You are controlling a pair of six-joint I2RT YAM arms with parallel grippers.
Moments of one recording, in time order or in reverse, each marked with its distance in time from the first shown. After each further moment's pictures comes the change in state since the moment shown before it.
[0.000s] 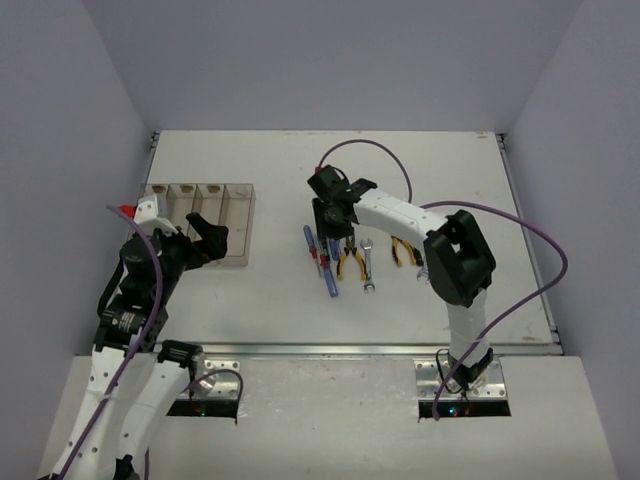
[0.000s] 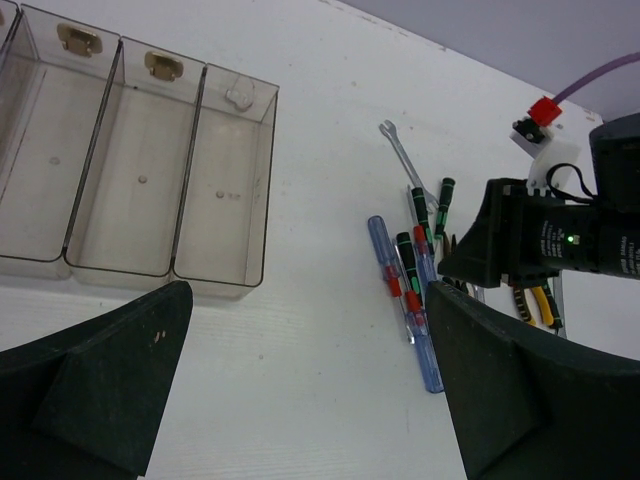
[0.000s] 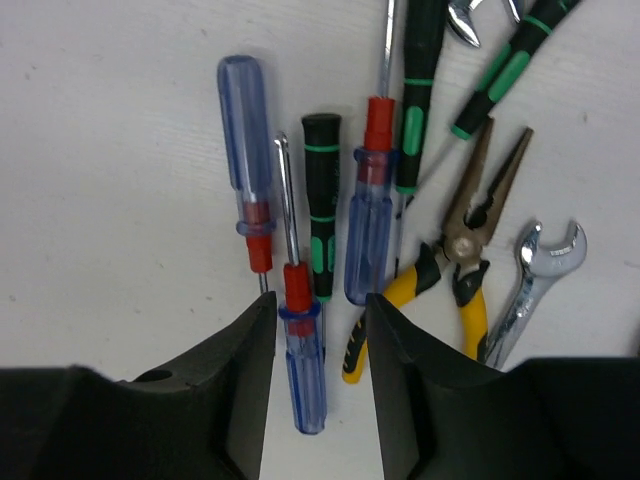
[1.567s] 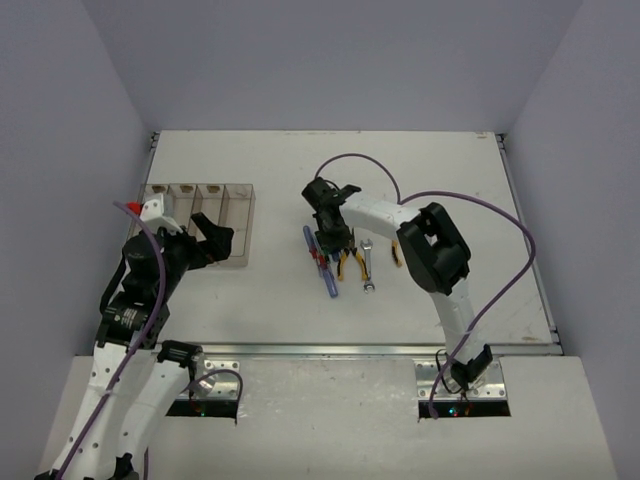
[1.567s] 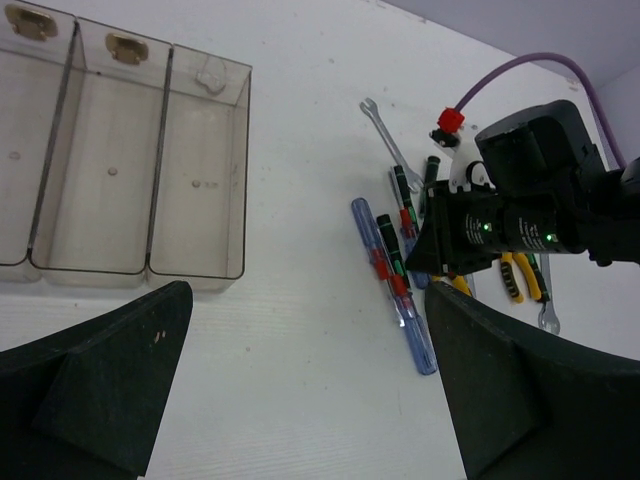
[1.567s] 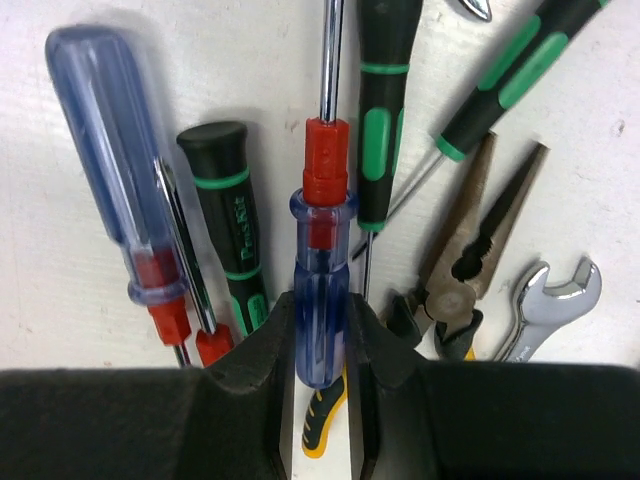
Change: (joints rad) left arm -0.001 0.017 -0.011 0.016 0.060 0.007; right arm 0.003 0.197 0.081 -0.051 0.047 -0.058
